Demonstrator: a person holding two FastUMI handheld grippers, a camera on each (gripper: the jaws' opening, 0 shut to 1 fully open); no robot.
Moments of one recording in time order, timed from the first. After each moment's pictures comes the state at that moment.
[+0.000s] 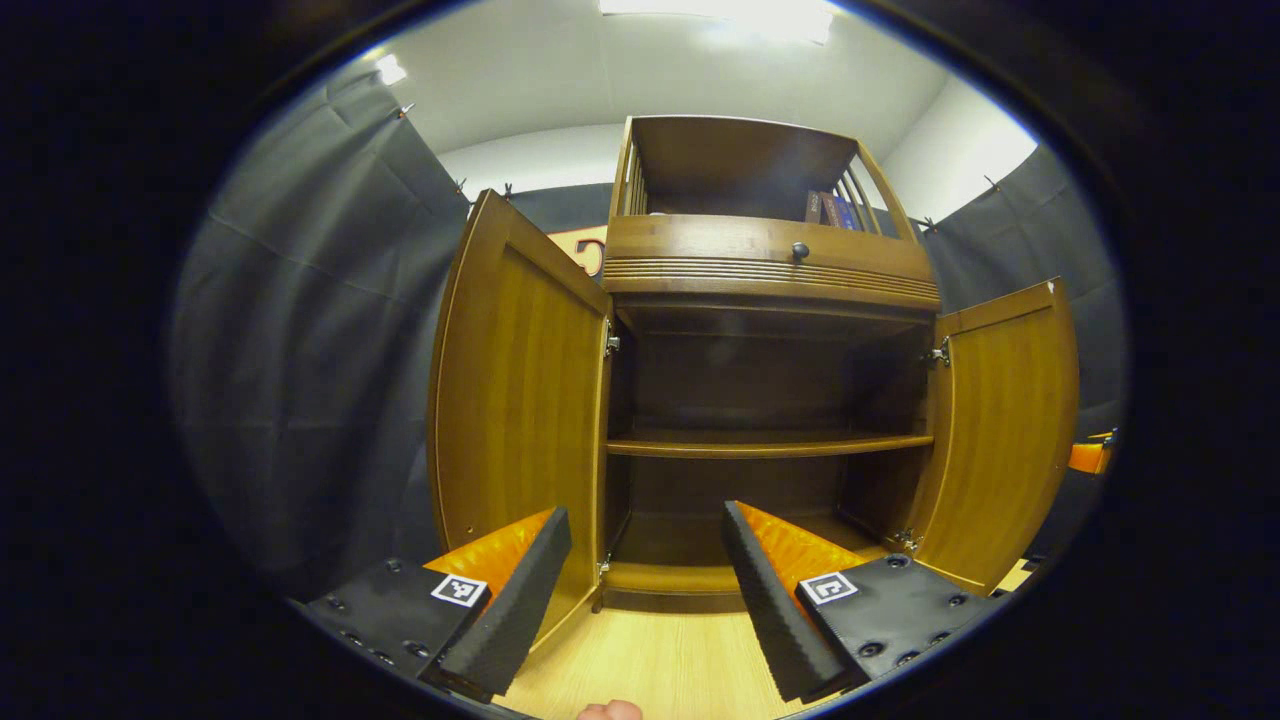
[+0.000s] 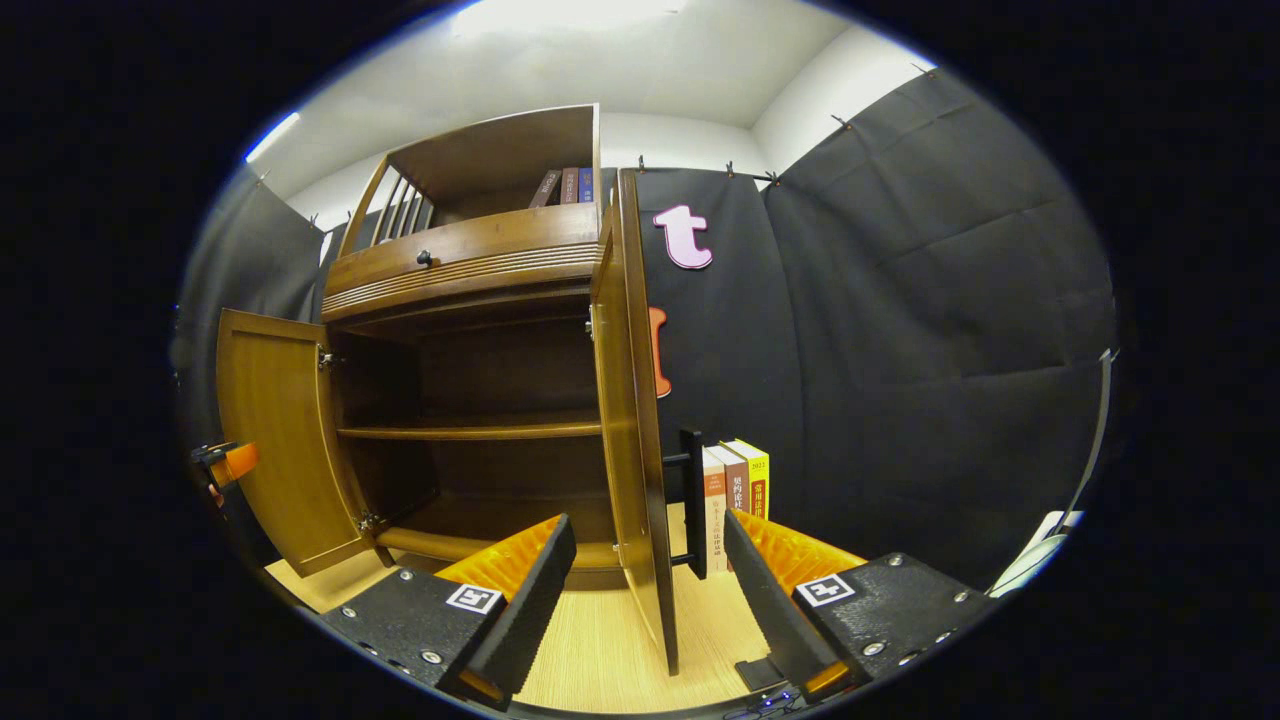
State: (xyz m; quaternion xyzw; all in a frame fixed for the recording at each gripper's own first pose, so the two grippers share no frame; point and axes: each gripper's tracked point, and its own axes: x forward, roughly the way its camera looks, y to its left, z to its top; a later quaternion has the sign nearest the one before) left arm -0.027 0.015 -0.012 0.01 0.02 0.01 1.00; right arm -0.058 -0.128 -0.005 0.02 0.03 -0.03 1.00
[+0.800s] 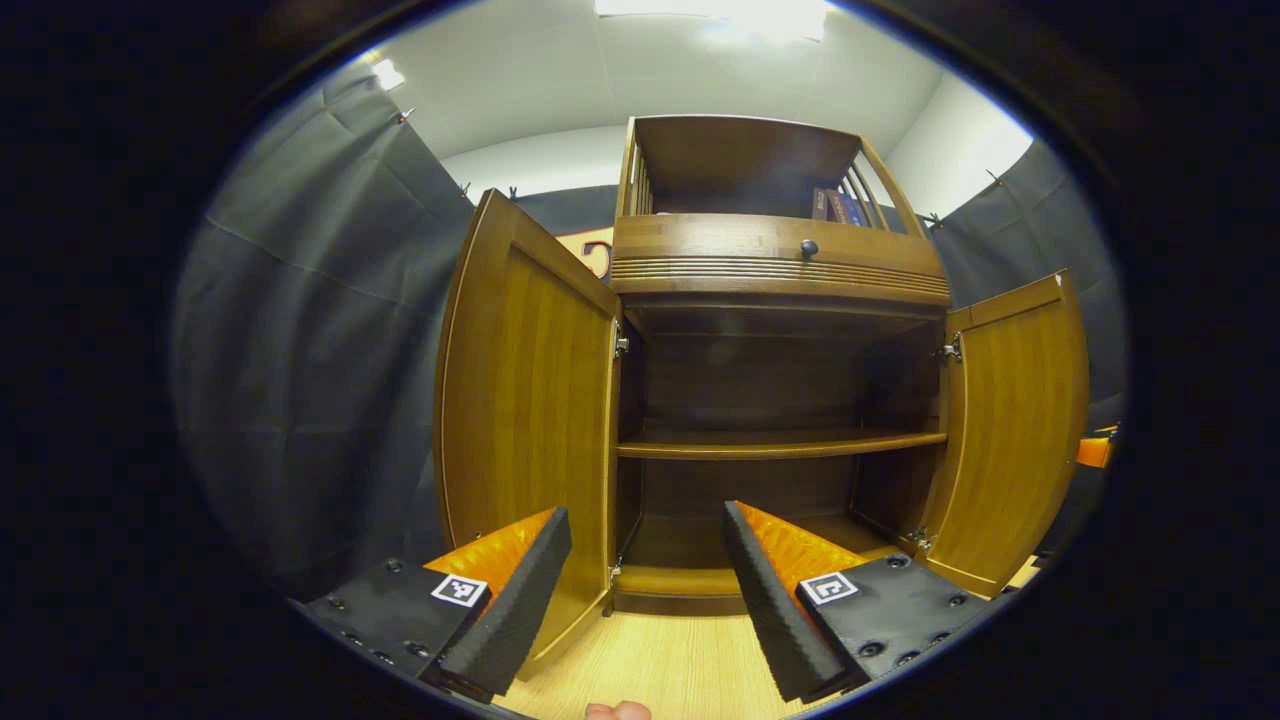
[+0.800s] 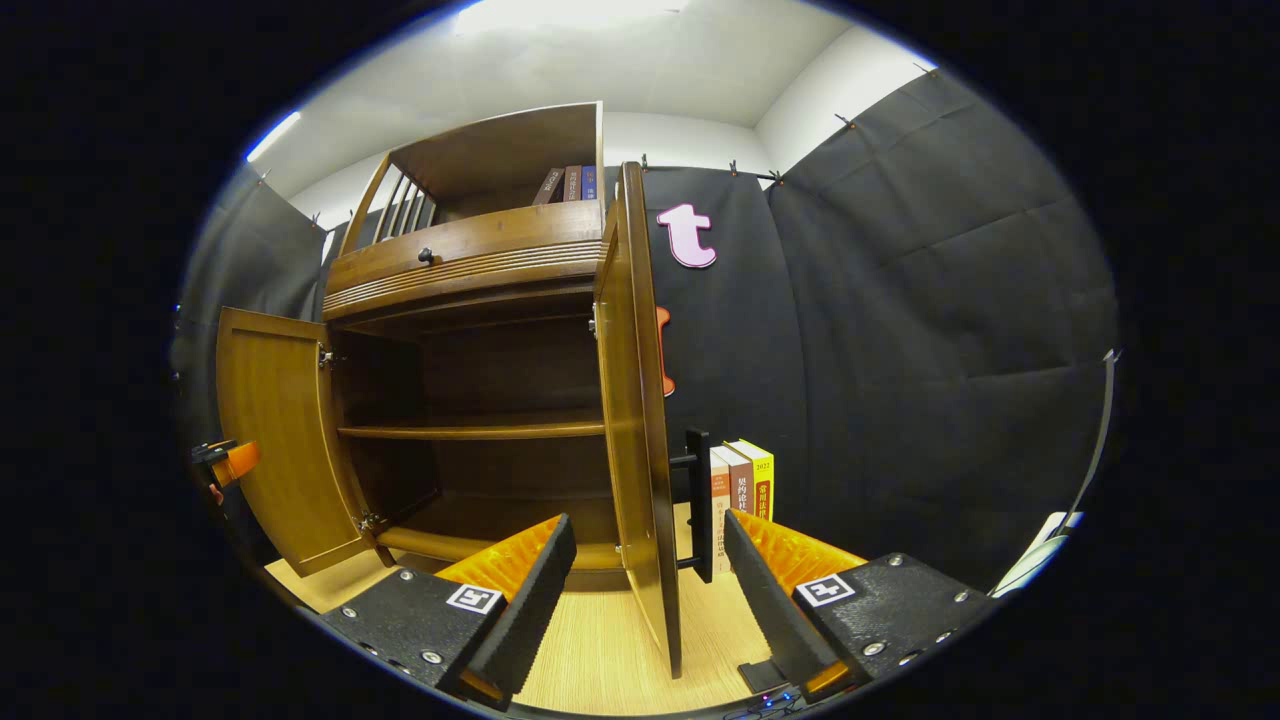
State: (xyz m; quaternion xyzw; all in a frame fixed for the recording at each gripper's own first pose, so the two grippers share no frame) left arm -0.021 0.018 -0.014 0.02 0.02 0.02 1.00; right arm -0.052 -0.126 -0.008 0.01 0.03 -0.02 1.00
